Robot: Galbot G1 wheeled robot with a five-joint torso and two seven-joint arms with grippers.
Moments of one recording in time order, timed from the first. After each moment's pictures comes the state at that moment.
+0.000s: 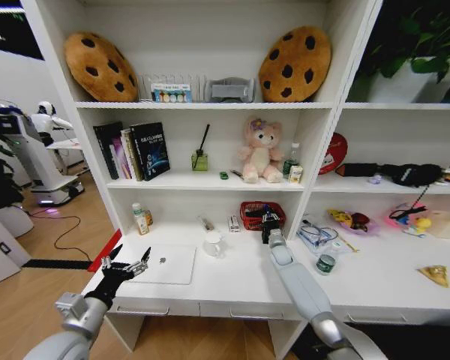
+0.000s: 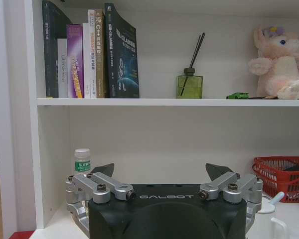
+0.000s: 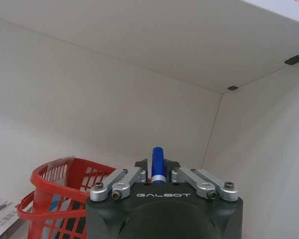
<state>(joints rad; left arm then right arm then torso) 1.72 -1.10 -0.81 -2.31 -0.55 0.16 0.02 -0.63 1.28 0.22 0.99 0.03 0.26 0.28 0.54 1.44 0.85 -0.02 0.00</state>
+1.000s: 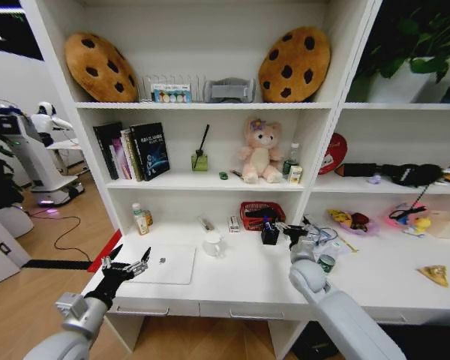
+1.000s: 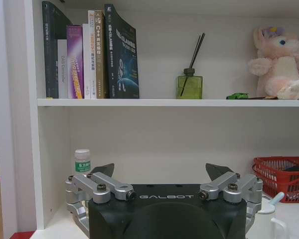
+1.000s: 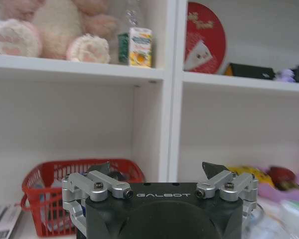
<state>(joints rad) 1.72 -1.10 -0.81 -2.31 -0.55 0.16 0.02 -1.15 0.97 0.25 1.93 0.54 -0.17 0.76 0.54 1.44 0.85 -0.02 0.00</state>
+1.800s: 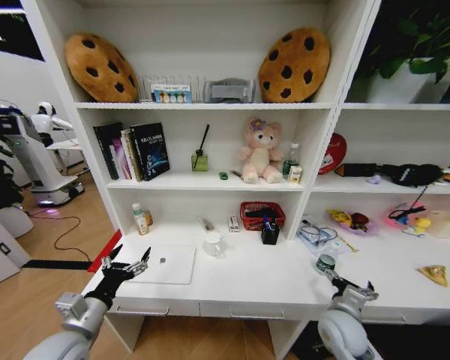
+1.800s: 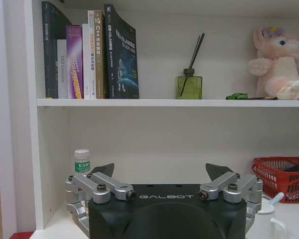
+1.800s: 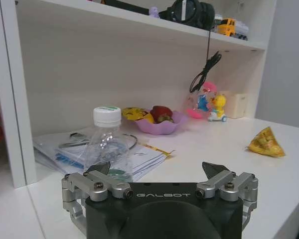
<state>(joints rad) 1.72 -1.10 -0.81 -2.31 -0.55 0.16 0.02 -1.43 1.10 0.59 1.91 0.57 -0.18 0.82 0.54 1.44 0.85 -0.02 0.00</state>
